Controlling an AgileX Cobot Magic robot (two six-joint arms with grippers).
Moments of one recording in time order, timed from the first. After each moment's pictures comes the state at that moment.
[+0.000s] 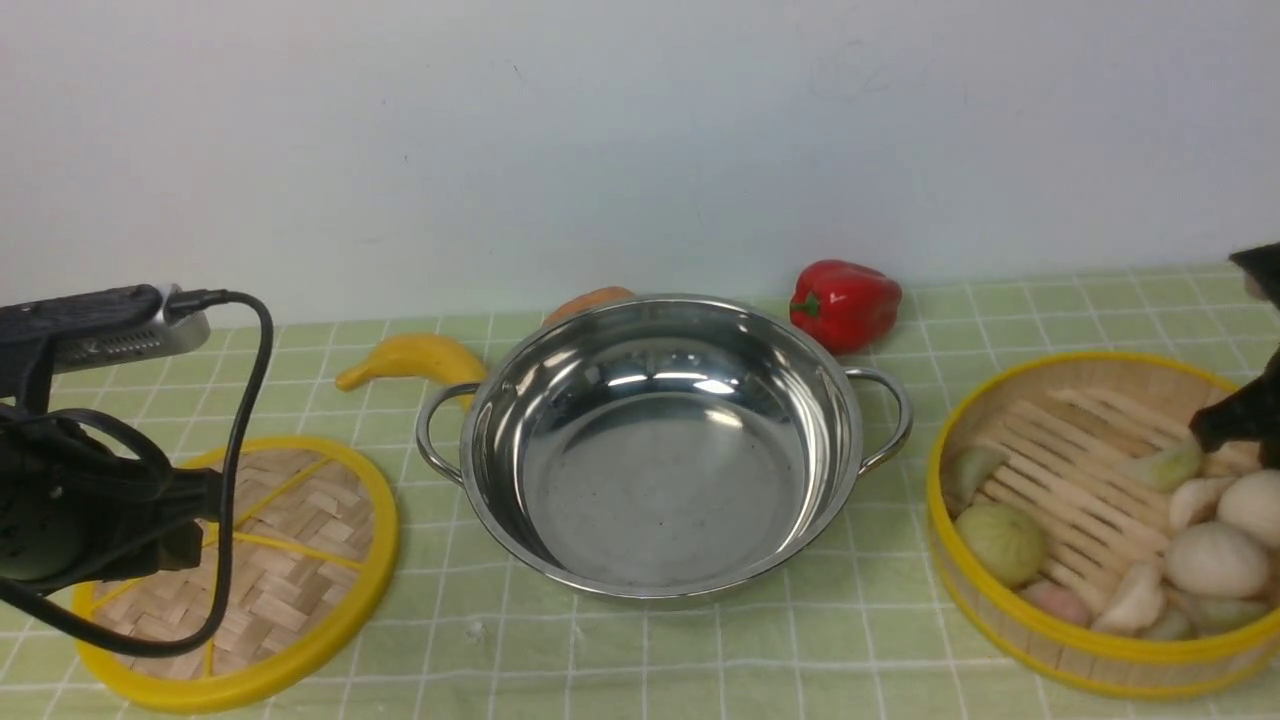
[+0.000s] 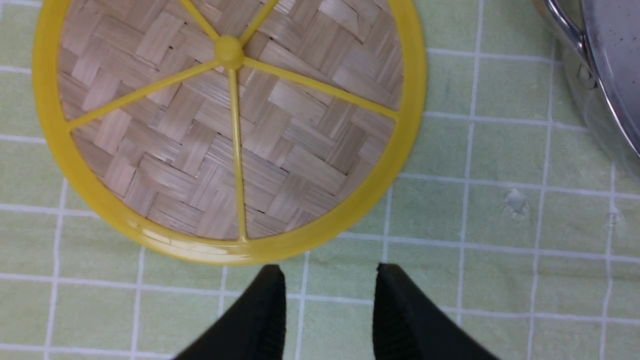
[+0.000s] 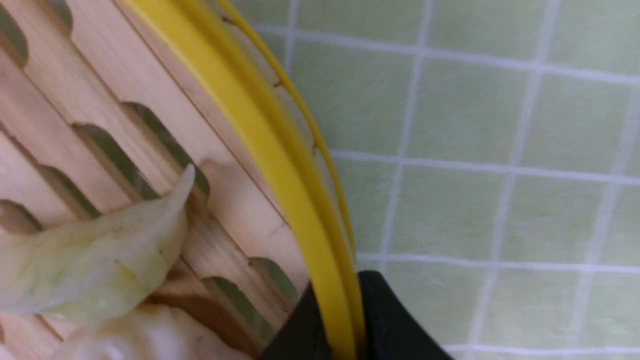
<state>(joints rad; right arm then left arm) -0.05 1.81 -1.25 -0.19 0.96 0.06 0.10 1.25 -0.87 -0.13 0.86 0.04</state>
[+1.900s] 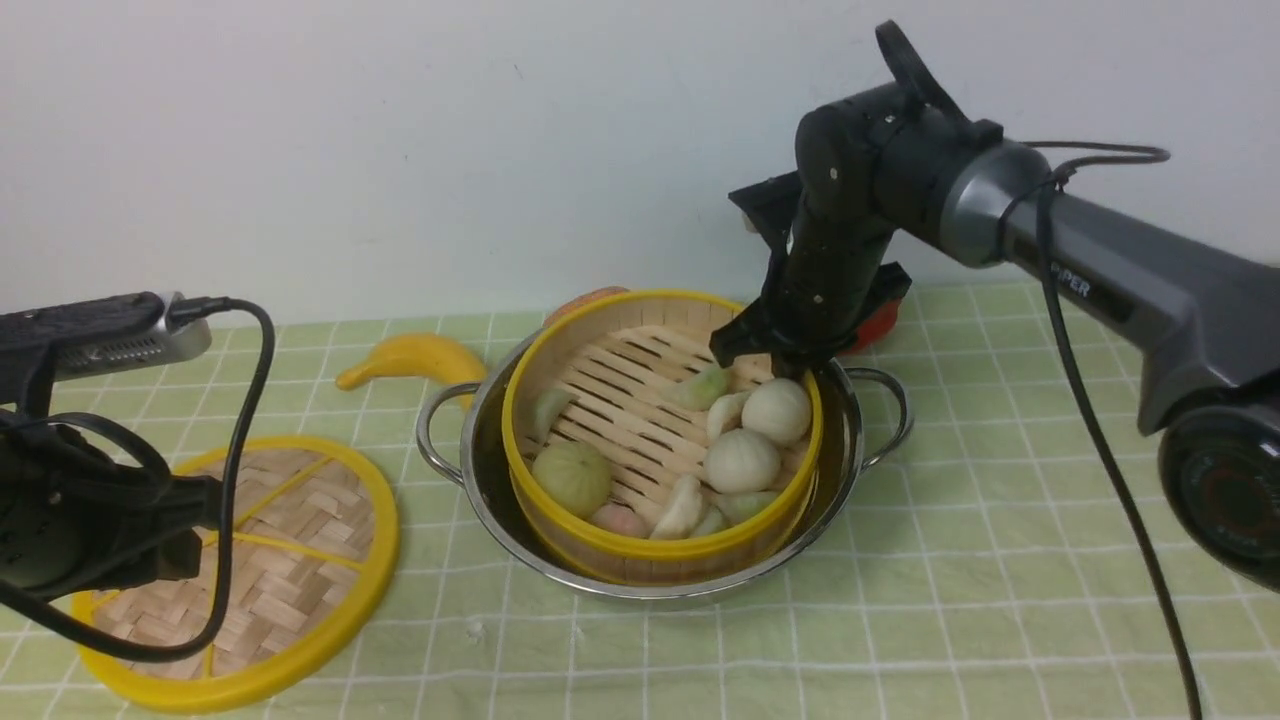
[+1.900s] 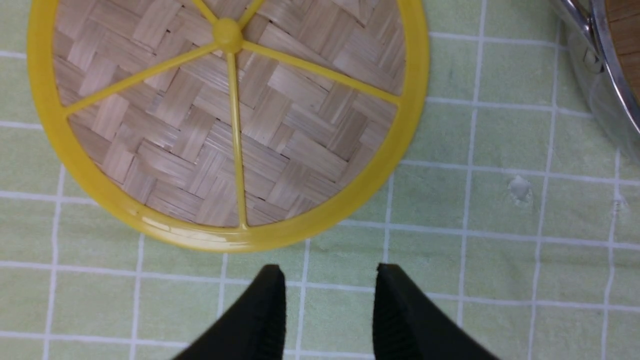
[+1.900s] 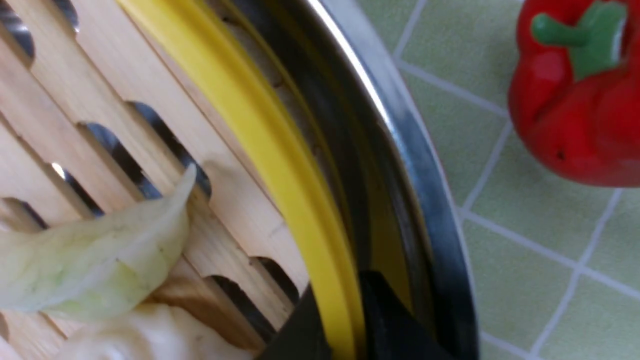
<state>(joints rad) 0.46 2.42 -2.21 0.02 1.24 0.13 0.10 1.25 -0.87 -0.13 0.88 0.04</state>
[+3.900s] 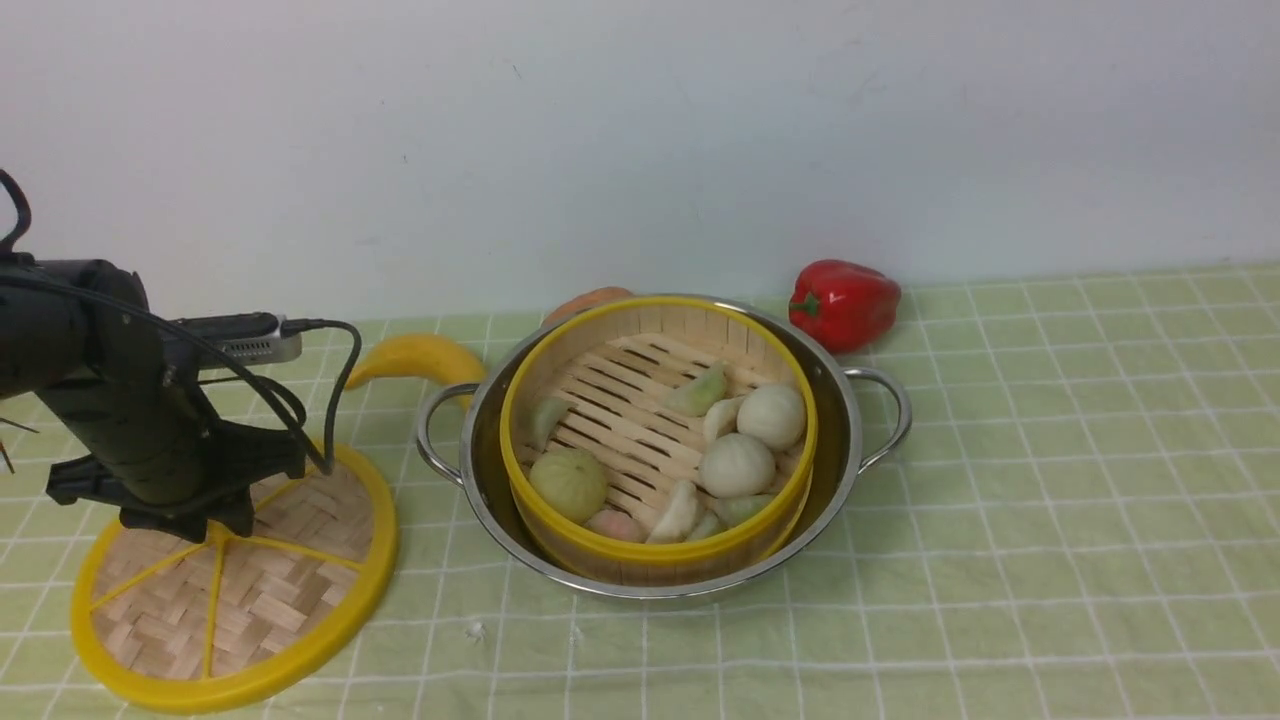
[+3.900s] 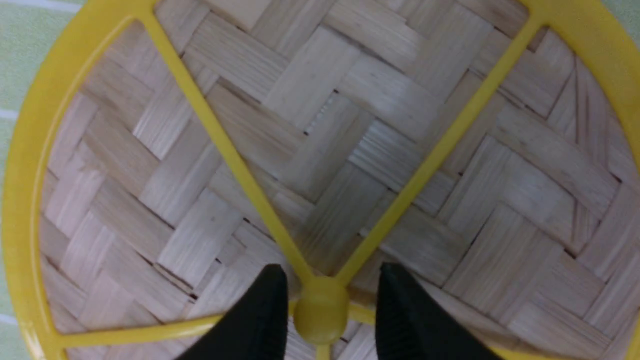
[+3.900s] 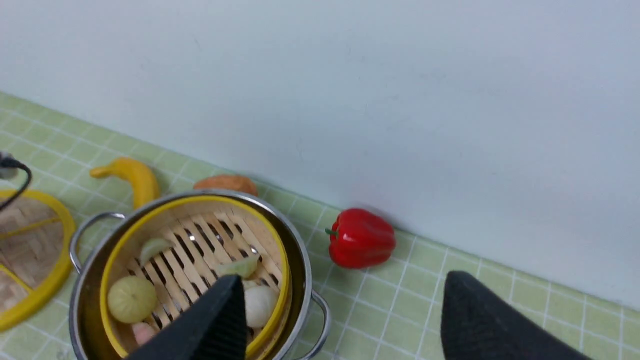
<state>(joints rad) 0.37 1.18 -1.77 -0.01 1.23 0.08 0.10 1.89 -1.19 0.09 0.75 -0.12</state>
